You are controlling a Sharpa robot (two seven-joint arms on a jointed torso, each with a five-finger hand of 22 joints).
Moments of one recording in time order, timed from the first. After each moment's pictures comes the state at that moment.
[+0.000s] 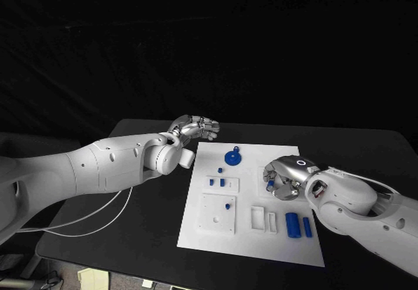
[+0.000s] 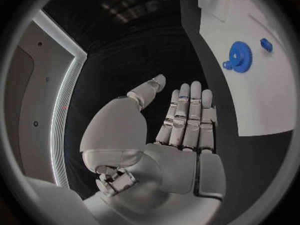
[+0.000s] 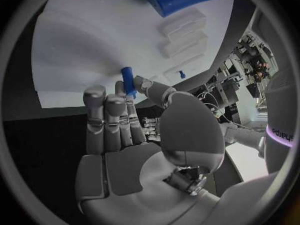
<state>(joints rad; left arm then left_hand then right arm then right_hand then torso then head) 1.26 -0.76 -0.11 1.25 -0.04 -0.28 0.34 1.11 -0.12 0.55 -0.24 0.13 0.85 0.17 0.30 0.48 1.15 0.14 0.07 0.14 0.91 0.11 0.57 0.39 0.04 0.62 0.02 0.62 1.21 1.13 -0.70 -0.01 1.51 -1.80 -0.17 -0.21 1.17 -0.23 0.86 -0.17 0.05 0.96 0.13 0.36 0.50 1.22 0.06 0.24 0.29 1.30 -0.05 1.12 0.87 0.15 1.33 -0.06 0.82 1.31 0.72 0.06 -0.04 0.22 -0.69</state>
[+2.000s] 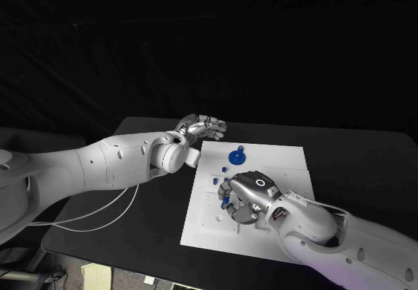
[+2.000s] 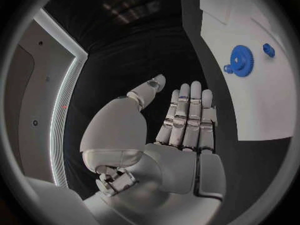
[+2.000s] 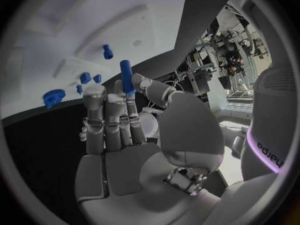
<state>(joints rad) 1.26 -0.75 -0.11 1.25 -0.04 -0.27 0.34 1.11 -0.12 0.55 -0.24 0.13 0.85 0.17 0.30 0.48 1.15 0.14 0.07 0.14 0.91 0.11 0.56 0.40 0.03 0.63 0.01 0.62 1.21 1.04 -0.55 -0.03 1.62 -1.86 -0.33 -0.16 1.19 -0.21 0.90 -0.20 0.05 1.03 0.10 0.38 0.52 1.22 0.05 0.29 0.31 1.32 -0.08 1.12 0.87 0.15 1.35 -0.07 0.84 1.31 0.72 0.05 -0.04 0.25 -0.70</state>
